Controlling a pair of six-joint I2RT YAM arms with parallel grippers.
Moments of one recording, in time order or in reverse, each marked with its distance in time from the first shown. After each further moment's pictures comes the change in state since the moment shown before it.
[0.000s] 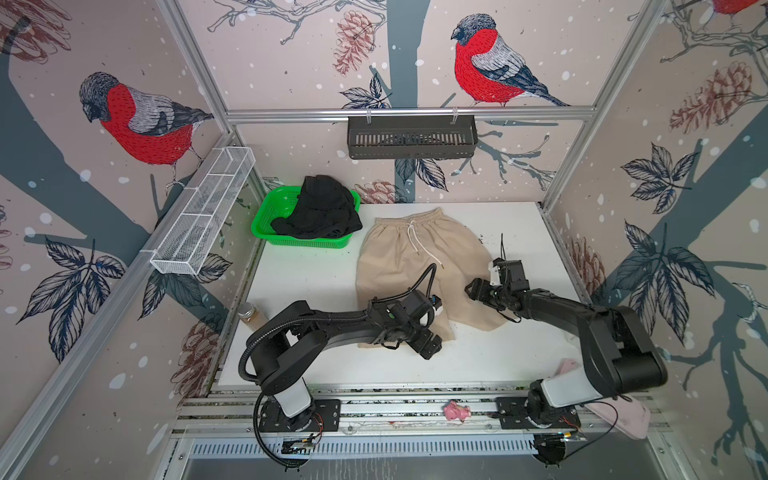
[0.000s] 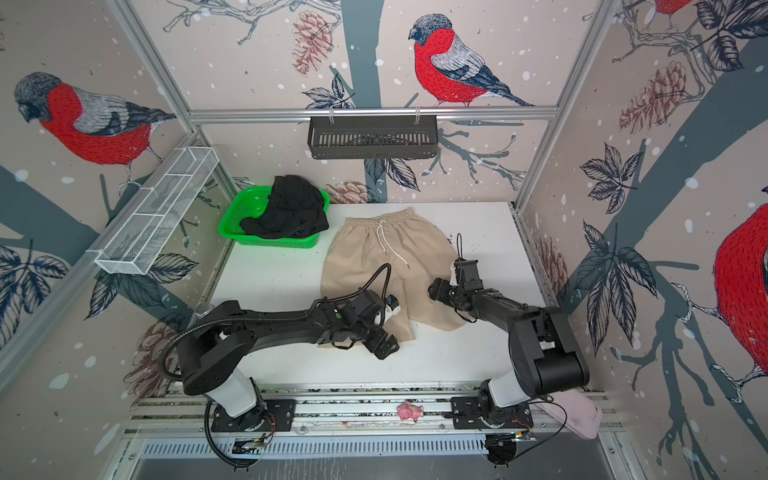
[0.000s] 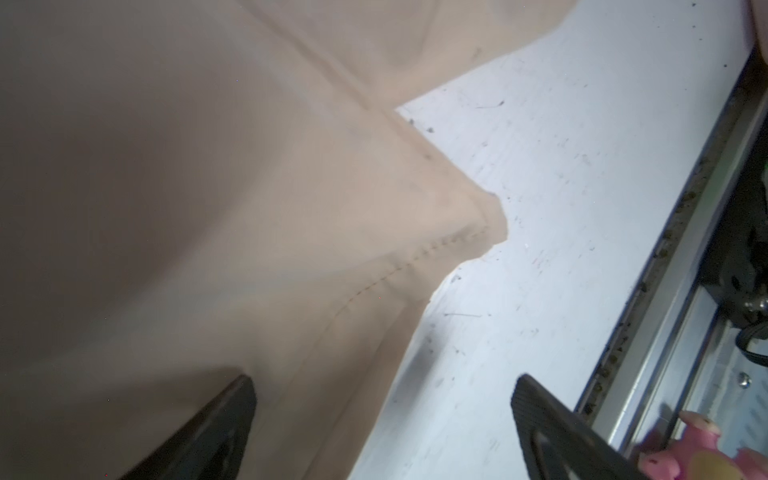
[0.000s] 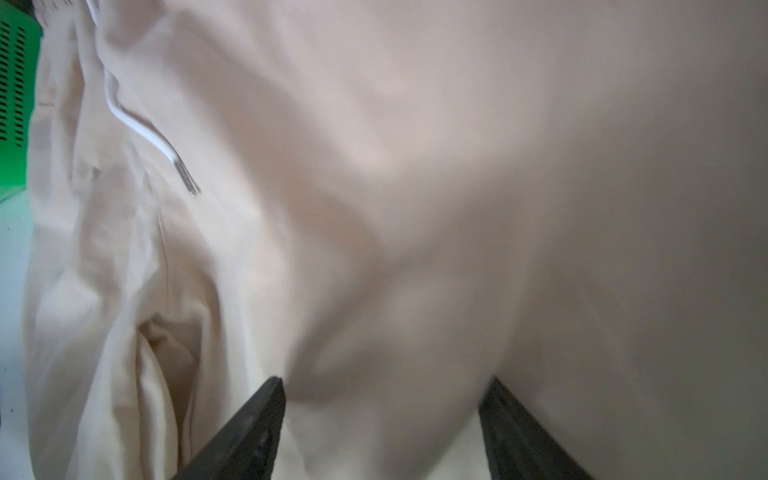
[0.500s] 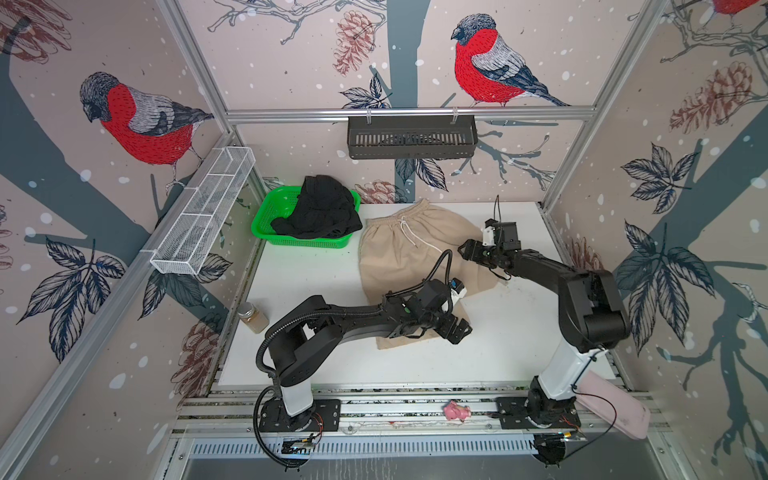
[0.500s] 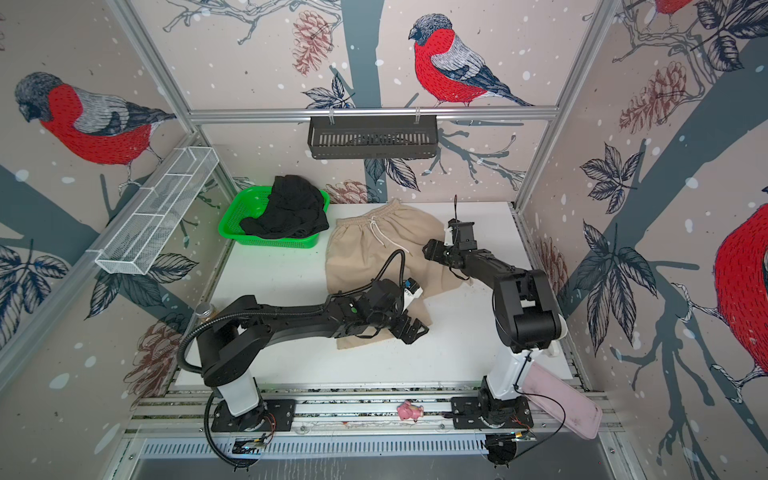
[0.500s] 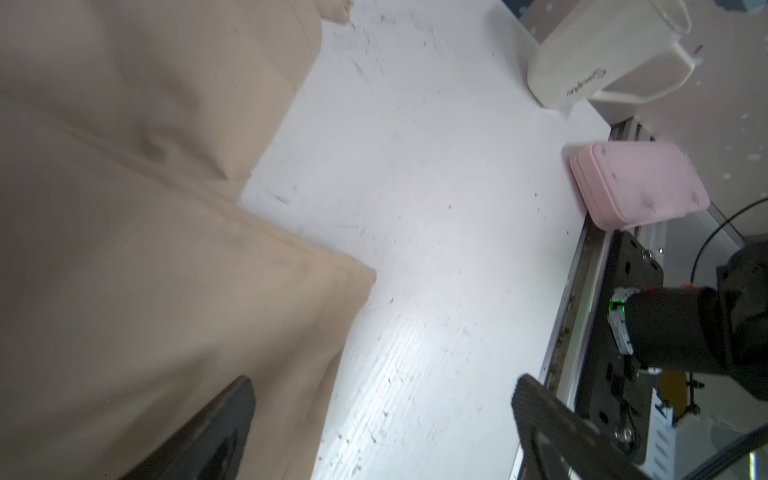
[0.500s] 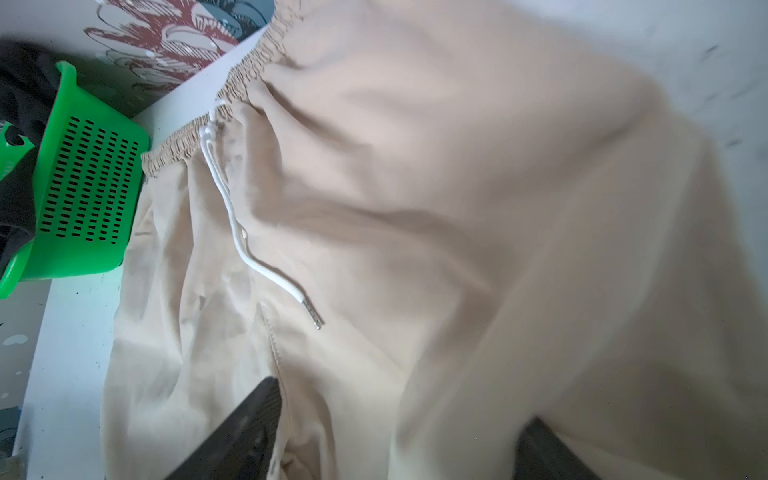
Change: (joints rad) left arm -0.019 0.085 0.188 0.175 -0.014 -0.068; right arm -0.044 0.179 0.389 -0.080 -0.022 -0.105
